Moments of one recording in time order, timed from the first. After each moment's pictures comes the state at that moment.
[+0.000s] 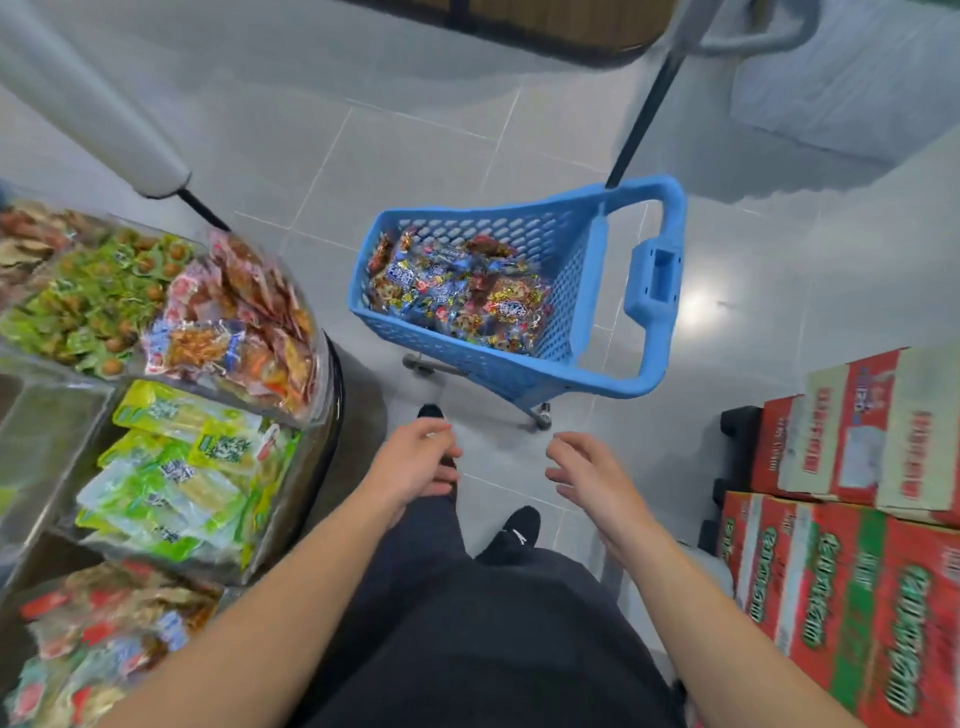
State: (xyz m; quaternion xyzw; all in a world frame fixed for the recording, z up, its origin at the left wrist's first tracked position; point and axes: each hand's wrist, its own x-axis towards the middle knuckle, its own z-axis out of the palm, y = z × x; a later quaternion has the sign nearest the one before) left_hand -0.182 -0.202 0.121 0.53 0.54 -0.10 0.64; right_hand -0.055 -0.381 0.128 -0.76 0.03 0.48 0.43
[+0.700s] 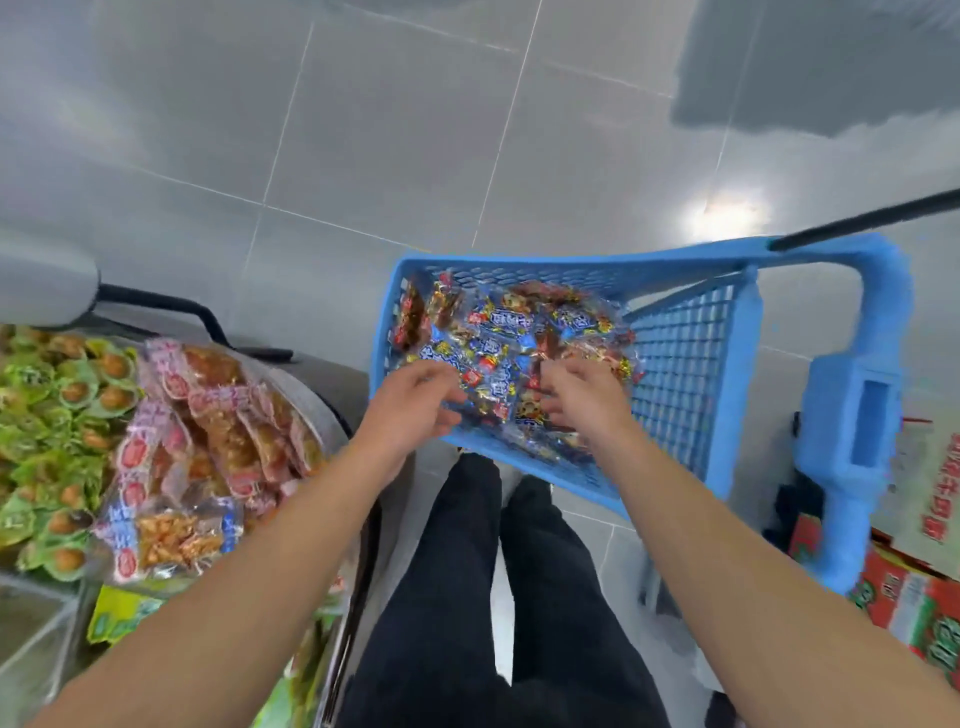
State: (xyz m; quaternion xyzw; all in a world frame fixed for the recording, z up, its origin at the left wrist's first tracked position) left_hand -0.025 0.077 0.021 0.52 0.54 -0.14 0.64; right_hand 0.111 -0.079 -0.014 -0.79 0.08 0.48 0.37
